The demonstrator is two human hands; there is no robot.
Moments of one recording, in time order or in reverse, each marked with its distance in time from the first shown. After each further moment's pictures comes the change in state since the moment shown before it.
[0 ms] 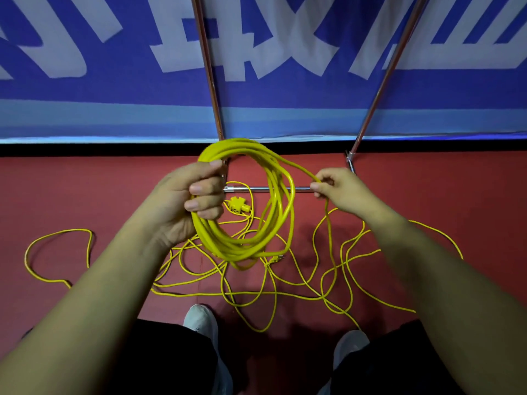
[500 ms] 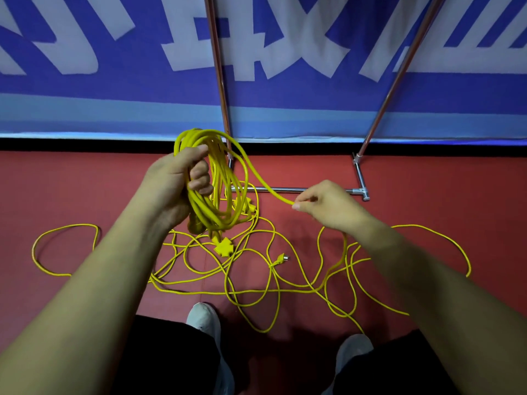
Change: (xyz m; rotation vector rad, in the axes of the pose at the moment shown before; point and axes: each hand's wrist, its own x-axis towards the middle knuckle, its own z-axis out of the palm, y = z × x) left_hand 0.006 0.015 -0.016 0.230 0.497 0.277; right_hand -0.022 -0.045 0.033 -0.171 -0.074 -0.034
